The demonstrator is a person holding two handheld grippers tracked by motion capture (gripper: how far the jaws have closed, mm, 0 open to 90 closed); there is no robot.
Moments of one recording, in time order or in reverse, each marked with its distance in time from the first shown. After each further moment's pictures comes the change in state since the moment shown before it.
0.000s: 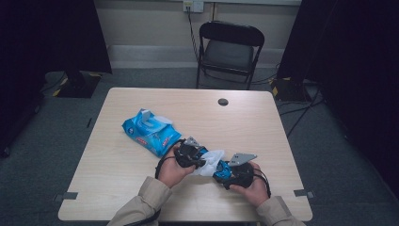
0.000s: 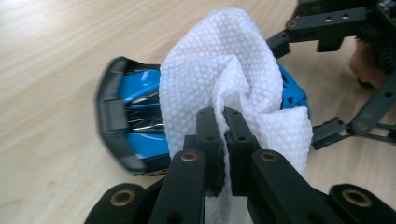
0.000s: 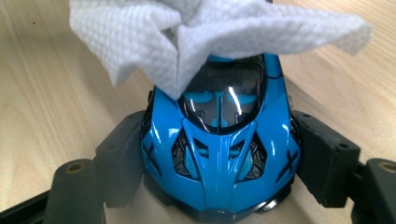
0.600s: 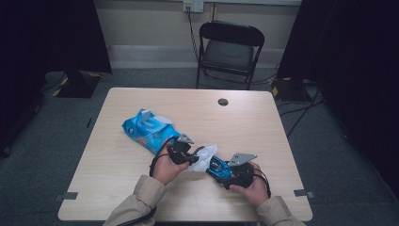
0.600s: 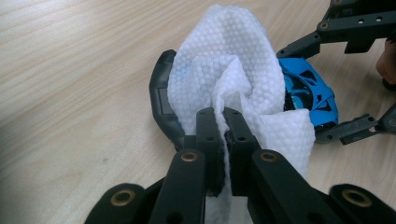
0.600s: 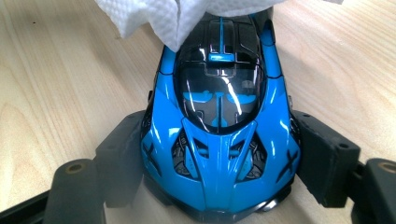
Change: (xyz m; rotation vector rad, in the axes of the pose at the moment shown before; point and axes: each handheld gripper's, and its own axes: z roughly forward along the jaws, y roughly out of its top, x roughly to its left) left arm 0.015 -0.004 -0.011 -0.007 0.028 -0.037; right arm 0.000 0.000 0.000 0.000 0.000 0.001
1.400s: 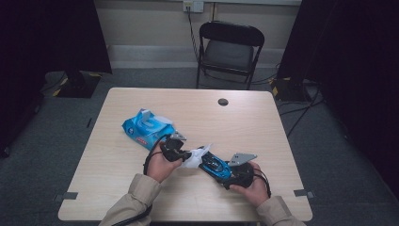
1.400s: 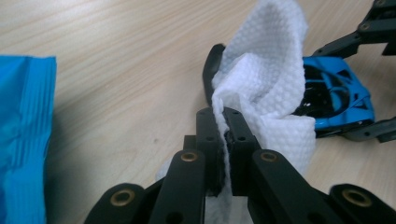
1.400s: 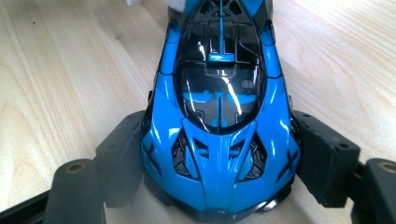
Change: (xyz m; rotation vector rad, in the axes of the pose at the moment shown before) left arm 0.018 -0.006 -0.012 -0.003 0.081 -0.040; right arm 0.000 0.000 0.000 0.000 0.000 0.000
